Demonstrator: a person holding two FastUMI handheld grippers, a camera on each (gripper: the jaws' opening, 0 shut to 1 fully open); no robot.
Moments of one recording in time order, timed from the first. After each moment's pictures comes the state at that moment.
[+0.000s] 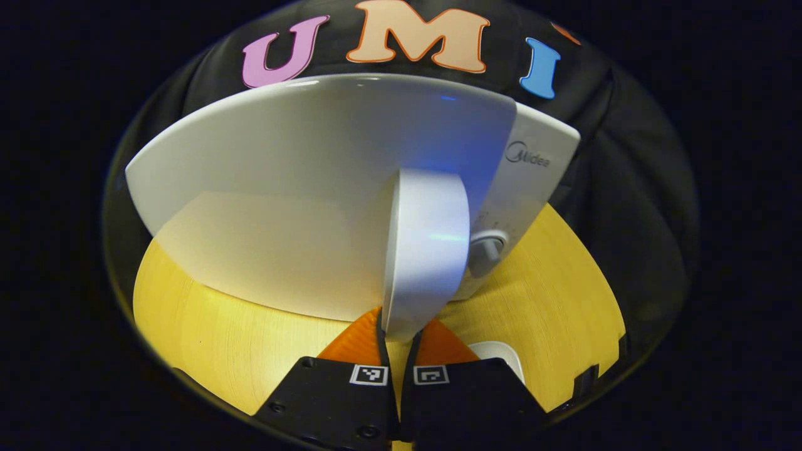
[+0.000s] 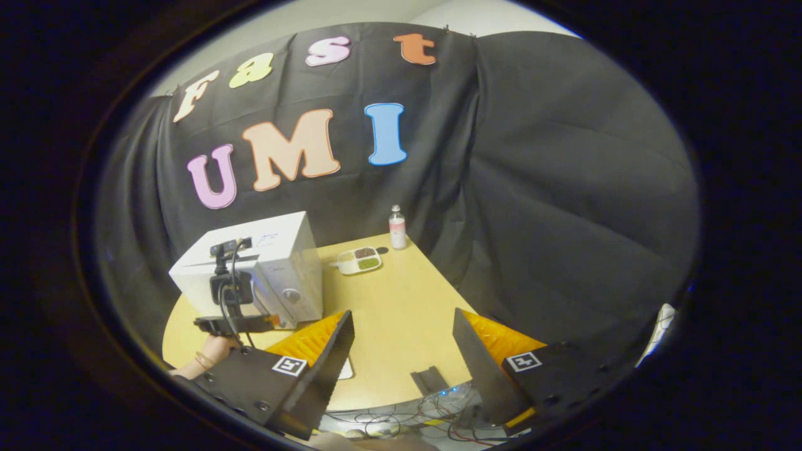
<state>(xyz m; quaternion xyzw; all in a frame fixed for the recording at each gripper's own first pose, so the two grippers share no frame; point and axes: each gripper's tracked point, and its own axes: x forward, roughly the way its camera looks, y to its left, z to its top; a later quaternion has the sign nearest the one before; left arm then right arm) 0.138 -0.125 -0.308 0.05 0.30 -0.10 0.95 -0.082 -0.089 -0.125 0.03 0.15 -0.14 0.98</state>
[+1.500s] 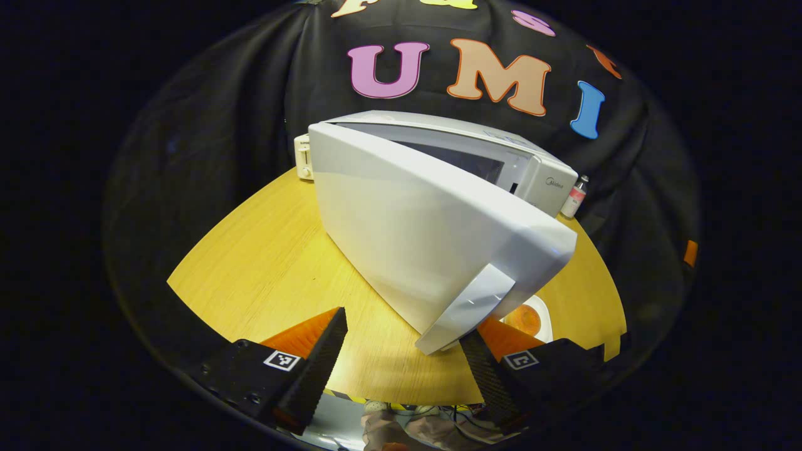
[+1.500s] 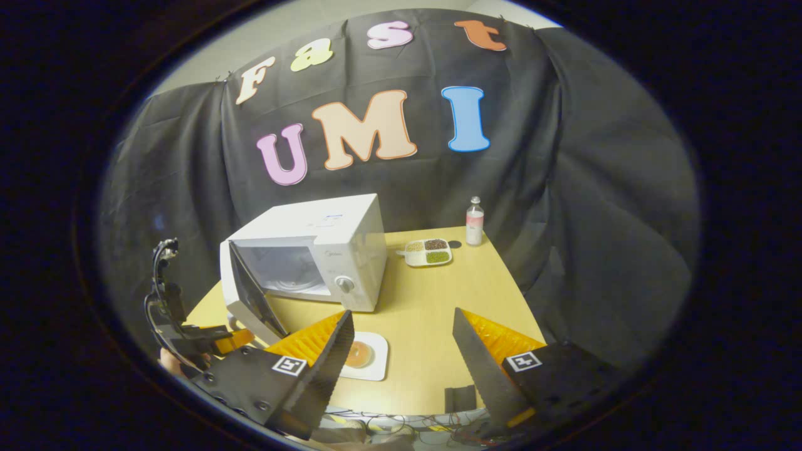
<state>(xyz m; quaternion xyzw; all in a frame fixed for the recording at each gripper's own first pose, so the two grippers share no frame) -0.015 0.010 -0.249 -0.01 0.27 0.05 0.96 -0.024 -0.051 -0.149 0.00 0.18 0.05 0.98</state>
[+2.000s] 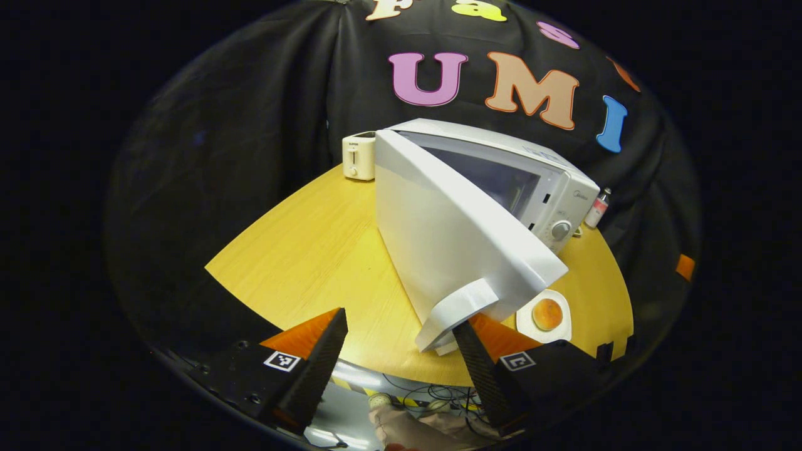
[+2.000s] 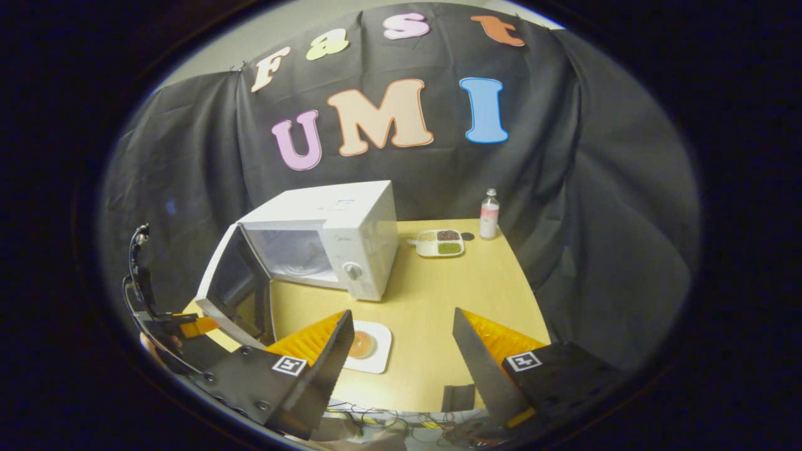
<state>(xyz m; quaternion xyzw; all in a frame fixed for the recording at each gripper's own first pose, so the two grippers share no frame) -0.070 0.072 -0.229 -0.02 0.26 0.12 0.96 -0.022 -0.038 -0.164 -0.02 0.20 0.09 0.98</state>
